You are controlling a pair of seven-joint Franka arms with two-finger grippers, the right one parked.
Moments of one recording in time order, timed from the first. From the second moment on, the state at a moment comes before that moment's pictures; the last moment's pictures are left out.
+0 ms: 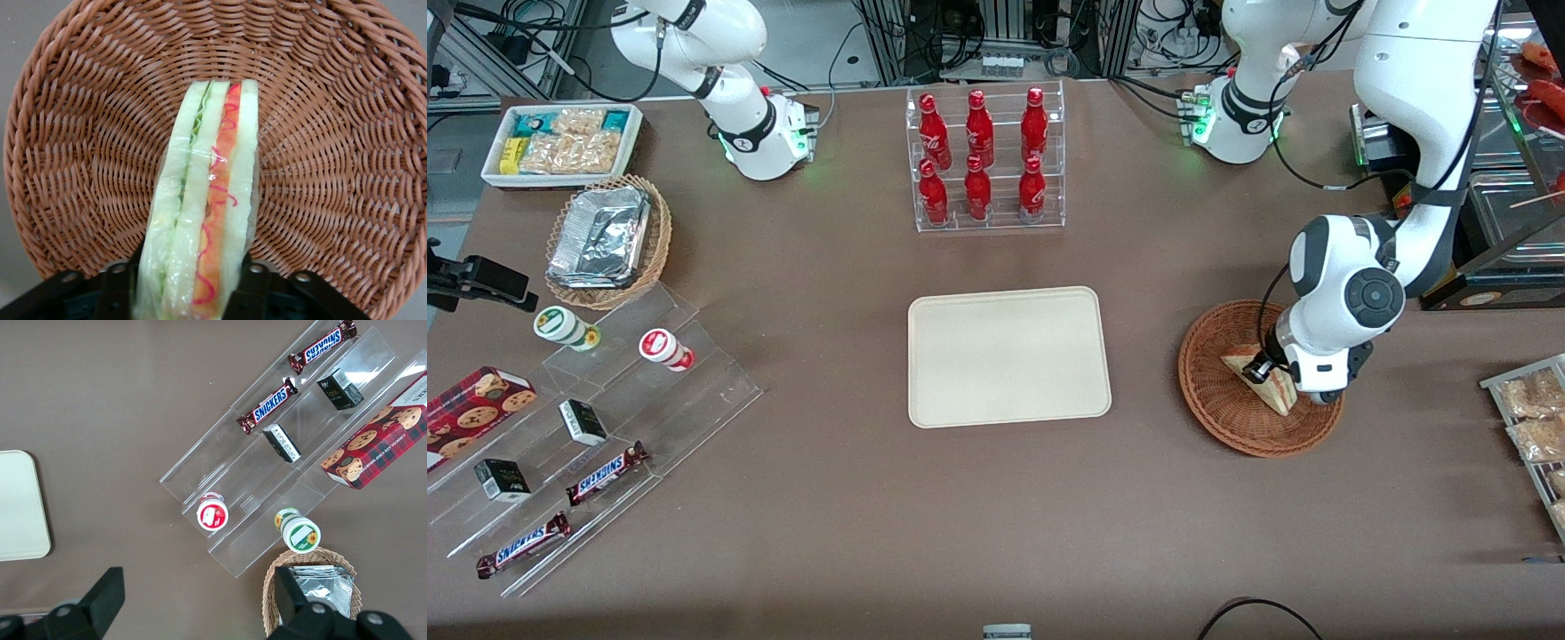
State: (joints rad) arm -0.06 0.33 -0.07 -2.13 0.02 2.36 -0.97
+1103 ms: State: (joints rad) arm -0.07 0.24 -0.29 -1.99 0.02 2.10 -0.74
